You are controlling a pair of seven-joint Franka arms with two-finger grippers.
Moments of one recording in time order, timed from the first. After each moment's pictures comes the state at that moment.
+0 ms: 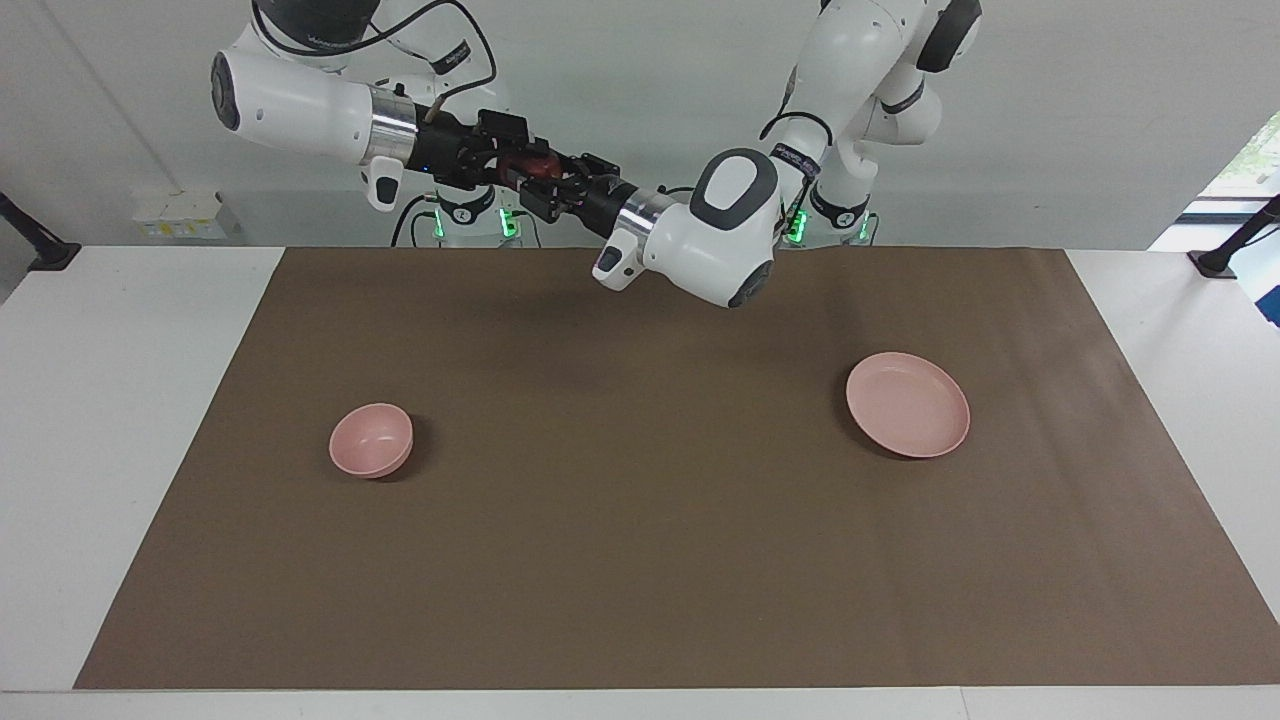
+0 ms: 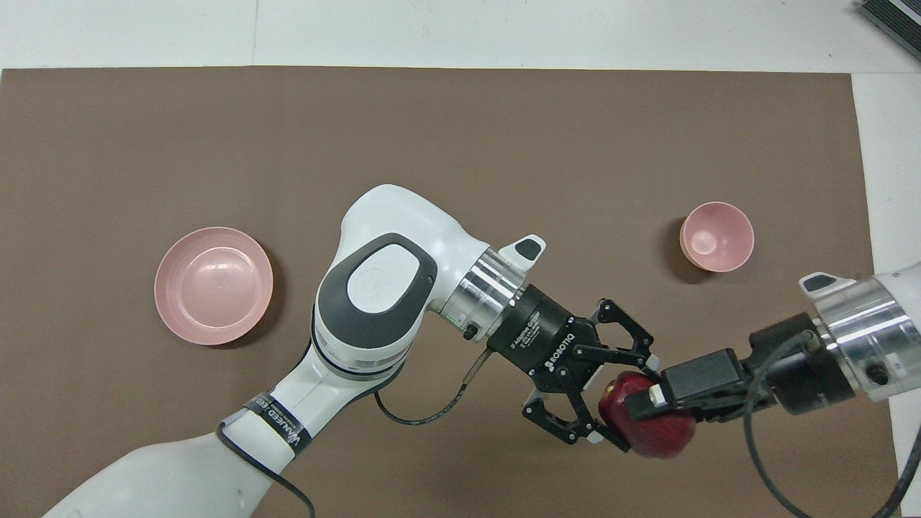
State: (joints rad) left arm -0.34 0.37 -0.40 -1.63 -1.46 1.62 -0.95; right arm 0.12 -0.25 -0.11 -2.04 0.87 1.34 0.10
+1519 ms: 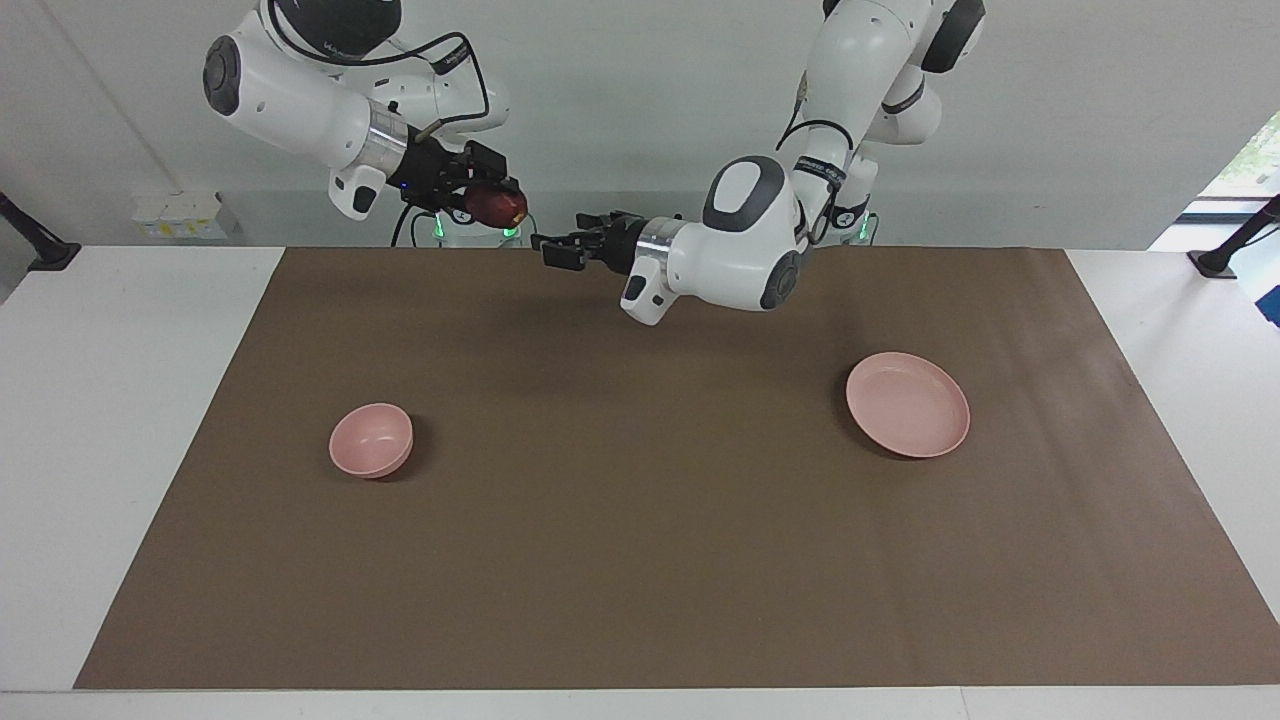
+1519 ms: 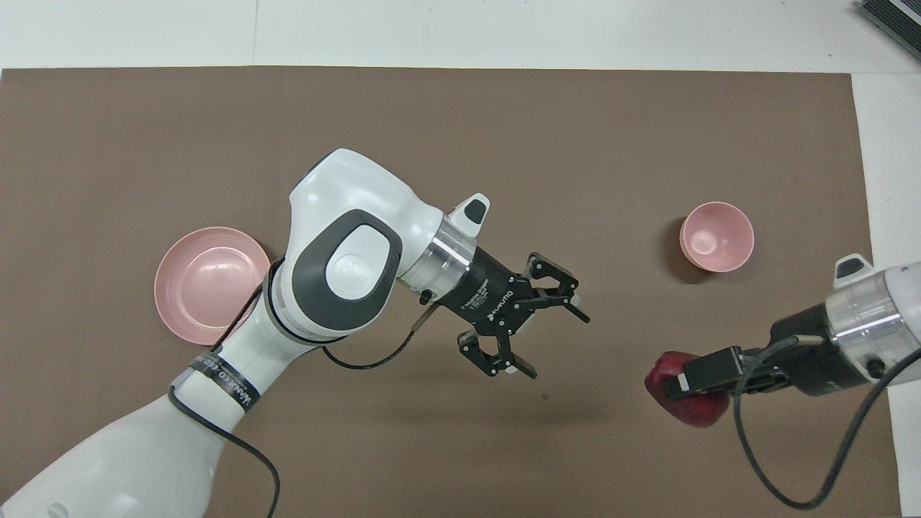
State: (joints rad) left arm -0.28 0.38 -0.37 -1.63 -1.03 1.78 -0.81; right arm 0.11 -0.24 -0.11 -2.01 0.49 1.44 -0.02
